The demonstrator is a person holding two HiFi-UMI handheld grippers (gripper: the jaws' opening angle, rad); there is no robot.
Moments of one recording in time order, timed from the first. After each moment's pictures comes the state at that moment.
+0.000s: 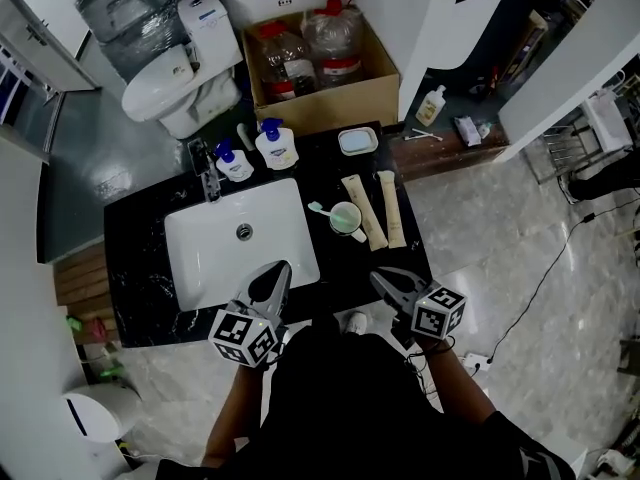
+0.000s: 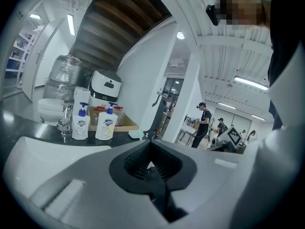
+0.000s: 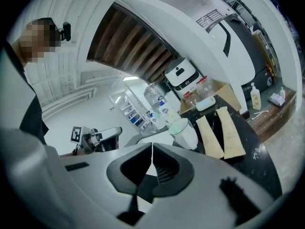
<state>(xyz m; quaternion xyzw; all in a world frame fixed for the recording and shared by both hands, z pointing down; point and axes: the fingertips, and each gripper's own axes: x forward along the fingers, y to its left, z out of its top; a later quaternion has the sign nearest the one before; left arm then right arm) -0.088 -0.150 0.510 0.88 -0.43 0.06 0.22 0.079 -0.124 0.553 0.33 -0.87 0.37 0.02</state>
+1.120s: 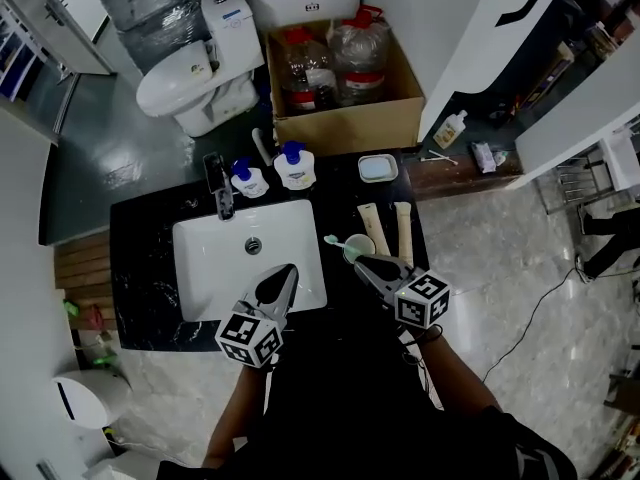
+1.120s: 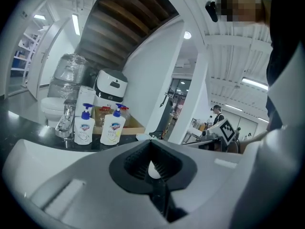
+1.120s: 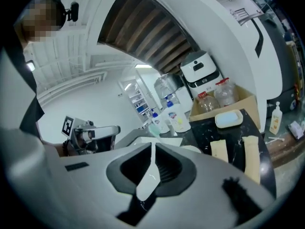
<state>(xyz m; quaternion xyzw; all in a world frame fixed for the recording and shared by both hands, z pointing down) -0.097 -0.204 0.516 0.86 -0.45 0.05 0.23 0.024 -0.220 0.549 0.27 -0.91 0.30 0.10</state>
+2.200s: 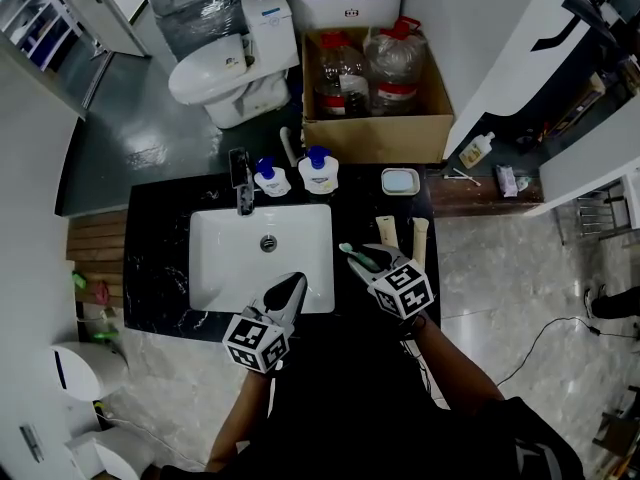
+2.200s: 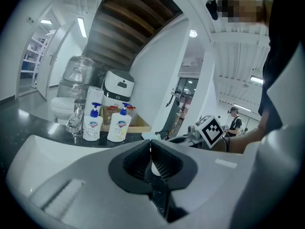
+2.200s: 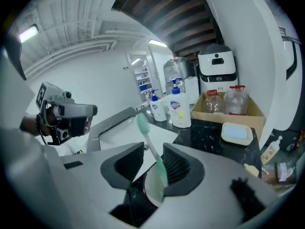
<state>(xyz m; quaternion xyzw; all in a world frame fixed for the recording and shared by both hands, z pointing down) -0.103 -0.193 0.521 0.83 -0.49 0.06 0.24 -0.014 -0.255 0.588 0.23 -0.92 0.20 0.25</state>
